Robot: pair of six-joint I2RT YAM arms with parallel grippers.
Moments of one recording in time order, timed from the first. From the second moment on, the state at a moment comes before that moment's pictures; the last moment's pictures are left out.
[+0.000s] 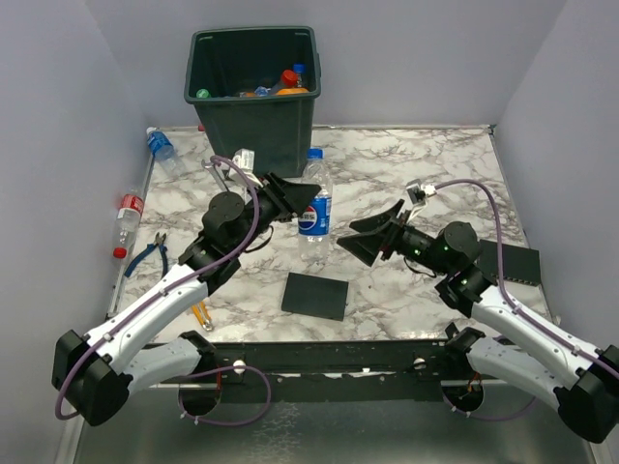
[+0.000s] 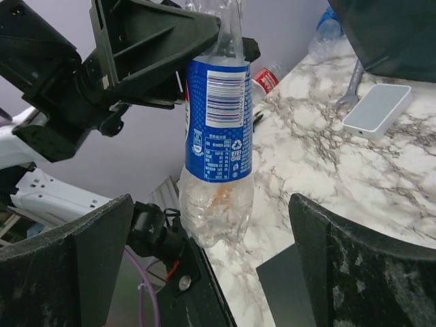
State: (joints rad) left arm -0.65 1.00 0.83 0.20 0.02 -0.85; right arm 0.64 0.87 0.56 0.43 -0.43 0.67
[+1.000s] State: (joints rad) left arm -0.74 1.07 0.83 0.52 0.04 -0.94; right arm 0.73 1.05 0.67 0.50 -0.40 0.59
